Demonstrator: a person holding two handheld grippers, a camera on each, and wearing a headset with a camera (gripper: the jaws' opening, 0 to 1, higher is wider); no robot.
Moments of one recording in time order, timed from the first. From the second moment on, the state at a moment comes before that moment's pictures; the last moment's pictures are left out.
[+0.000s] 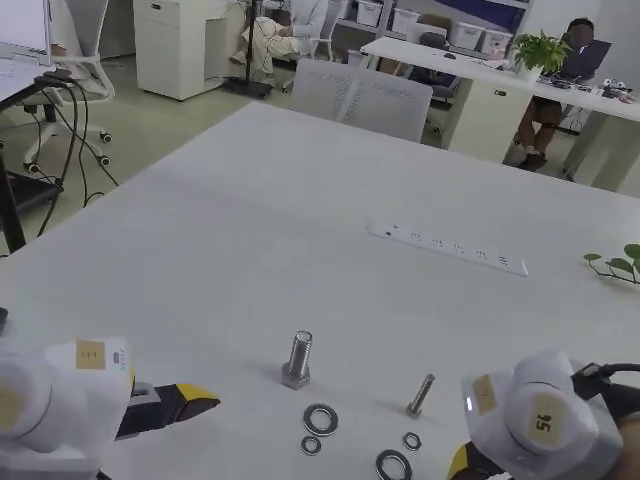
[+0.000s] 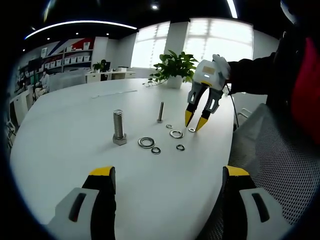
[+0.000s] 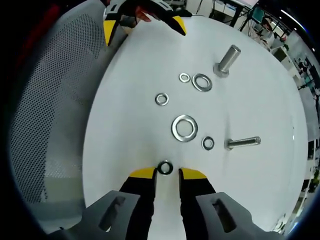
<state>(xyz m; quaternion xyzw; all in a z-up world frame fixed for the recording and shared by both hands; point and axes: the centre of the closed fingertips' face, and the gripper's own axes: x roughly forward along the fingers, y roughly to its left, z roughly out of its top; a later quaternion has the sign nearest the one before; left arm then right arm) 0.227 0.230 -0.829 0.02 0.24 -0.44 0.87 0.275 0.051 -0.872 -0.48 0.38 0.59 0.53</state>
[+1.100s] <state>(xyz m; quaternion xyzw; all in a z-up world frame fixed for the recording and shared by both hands) 0.227 0.224 -0.824 0.02 0.24 -0.44 0.87 0.270 0.052 -0.875 -0.50 0.42 0.57 0.50</state>
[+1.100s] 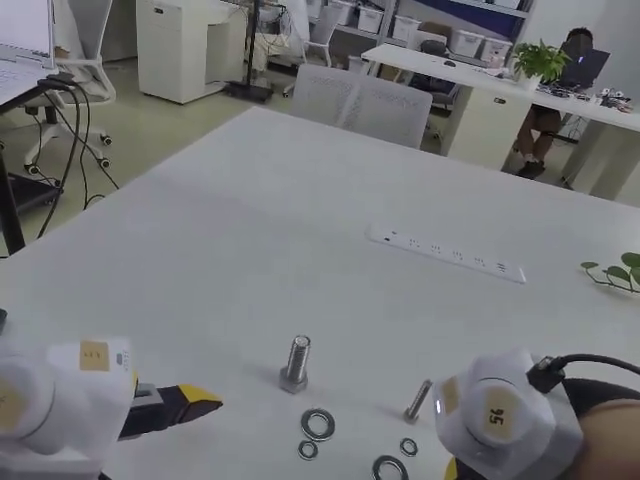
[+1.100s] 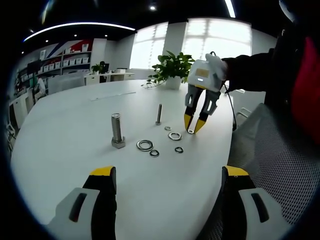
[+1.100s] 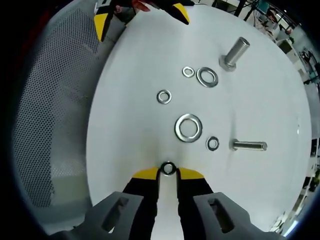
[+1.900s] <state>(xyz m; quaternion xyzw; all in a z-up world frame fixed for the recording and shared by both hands) 0.223 0.228 -0.820 0.03 0.24 -0.44 0.87 0.270 0.051 -0.874 -0.49 0.42 0.57 0.51</state>
